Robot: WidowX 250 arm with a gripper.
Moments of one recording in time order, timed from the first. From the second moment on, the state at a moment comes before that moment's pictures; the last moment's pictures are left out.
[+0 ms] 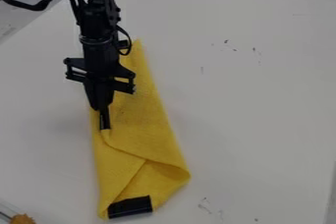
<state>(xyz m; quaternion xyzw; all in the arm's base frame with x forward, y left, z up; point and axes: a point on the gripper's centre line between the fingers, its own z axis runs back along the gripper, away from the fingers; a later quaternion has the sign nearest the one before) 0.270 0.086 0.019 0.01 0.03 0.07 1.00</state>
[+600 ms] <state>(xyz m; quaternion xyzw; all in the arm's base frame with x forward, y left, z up) 0.292 0.058 0.039 0.04 0.03 0.02 1.00</state>
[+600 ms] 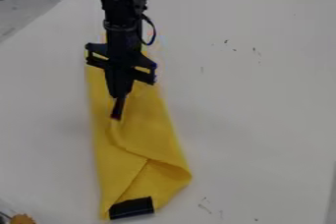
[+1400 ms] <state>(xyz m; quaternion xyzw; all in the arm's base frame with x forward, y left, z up) 0.375 -0.015 0.041 0.04 0.03 -0.13 0.99</state>
